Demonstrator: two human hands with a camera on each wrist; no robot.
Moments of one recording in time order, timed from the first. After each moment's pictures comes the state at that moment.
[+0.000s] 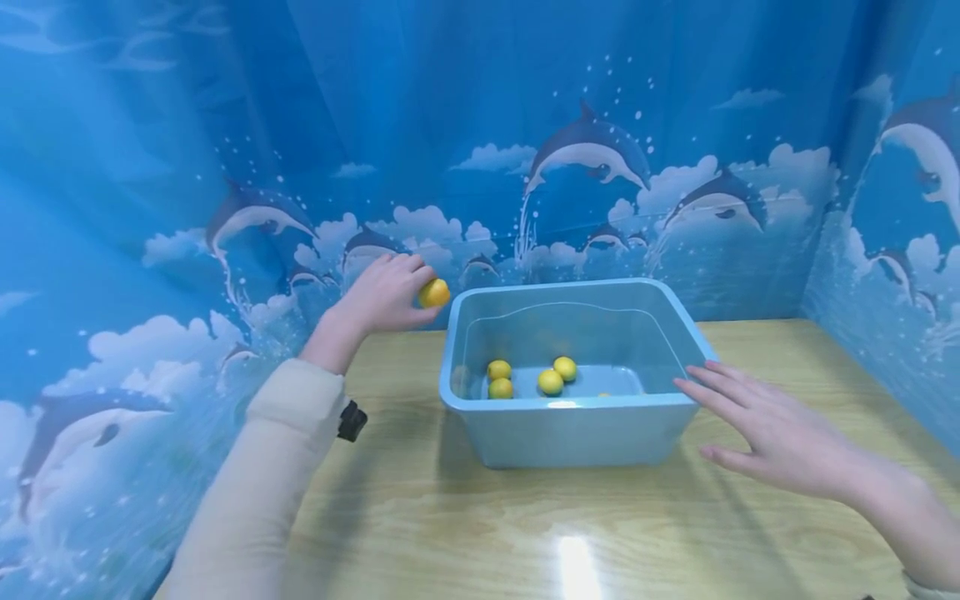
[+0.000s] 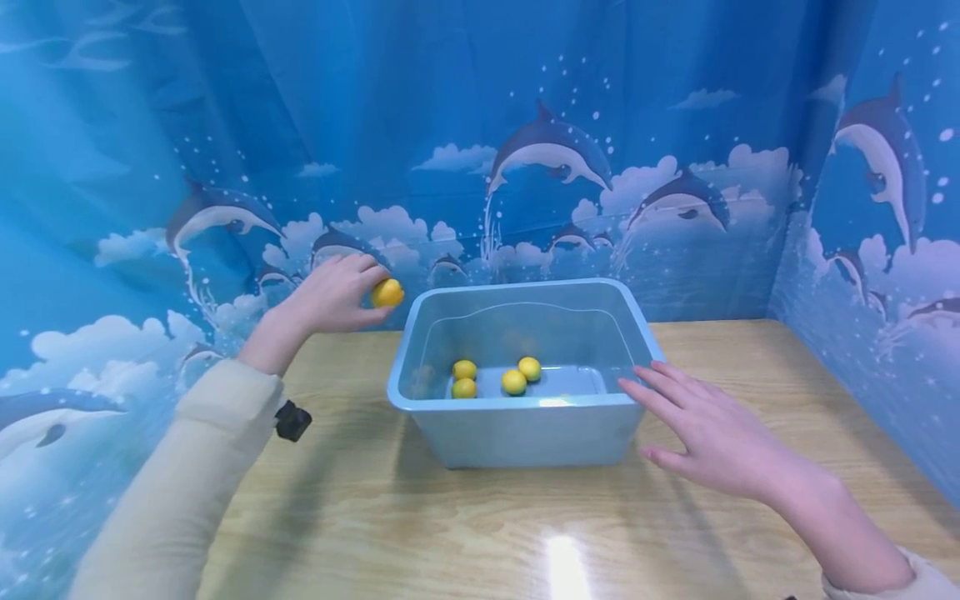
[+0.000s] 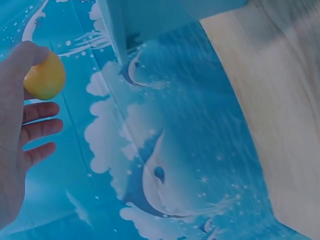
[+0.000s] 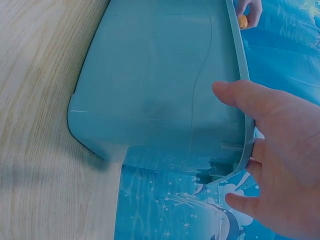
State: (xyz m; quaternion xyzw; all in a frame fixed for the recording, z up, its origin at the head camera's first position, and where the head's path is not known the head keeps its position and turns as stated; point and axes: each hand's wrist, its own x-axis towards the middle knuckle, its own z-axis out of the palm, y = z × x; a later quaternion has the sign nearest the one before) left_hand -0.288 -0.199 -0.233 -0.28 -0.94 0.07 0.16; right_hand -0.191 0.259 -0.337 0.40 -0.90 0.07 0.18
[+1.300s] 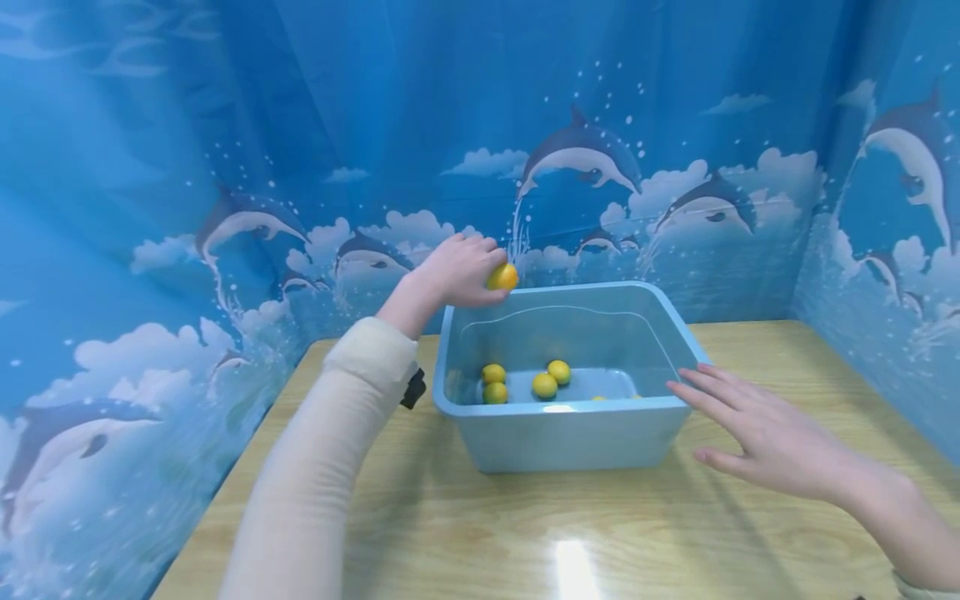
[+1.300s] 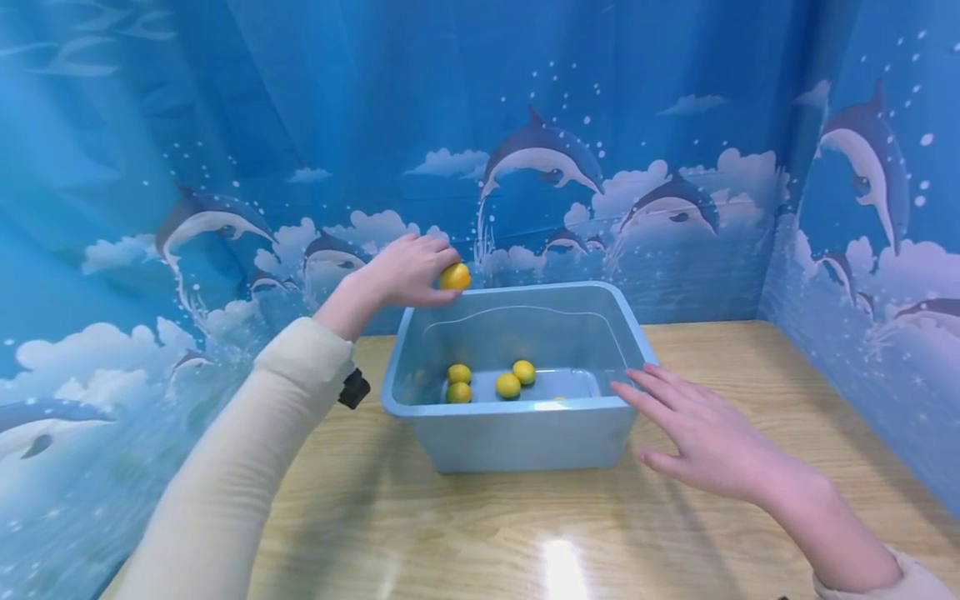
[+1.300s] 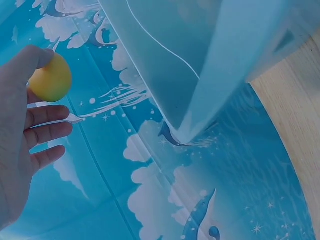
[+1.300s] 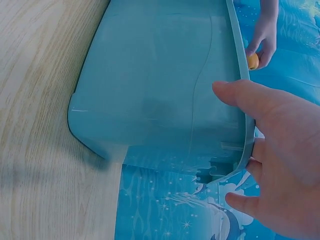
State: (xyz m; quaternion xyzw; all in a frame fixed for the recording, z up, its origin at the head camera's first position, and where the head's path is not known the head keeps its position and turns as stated) left_hand -0.323 -0.107 -0.213 -0.31 -0.93 0.14 0.10; right_hand -0.189 0.259 -0.336 0.40 -0.90 0.06 0.18
